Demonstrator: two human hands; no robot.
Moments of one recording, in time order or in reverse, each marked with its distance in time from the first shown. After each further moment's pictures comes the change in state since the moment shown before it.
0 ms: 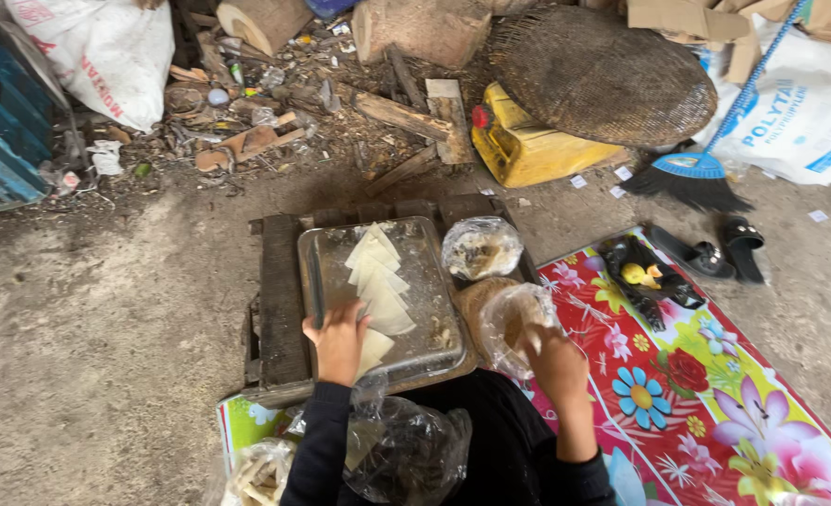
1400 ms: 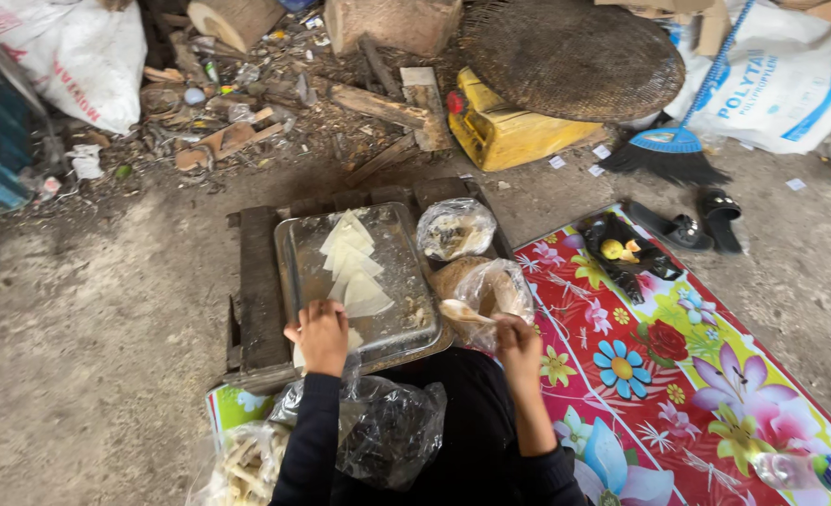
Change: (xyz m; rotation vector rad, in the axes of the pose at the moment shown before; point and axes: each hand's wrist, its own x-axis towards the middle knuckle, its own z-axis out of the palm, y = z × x) left_hand -0.025 0.016 0.010 0.077 0.052 -0.086; right_hand -0.029 0.048 0.096 1.305 0.096 0.260
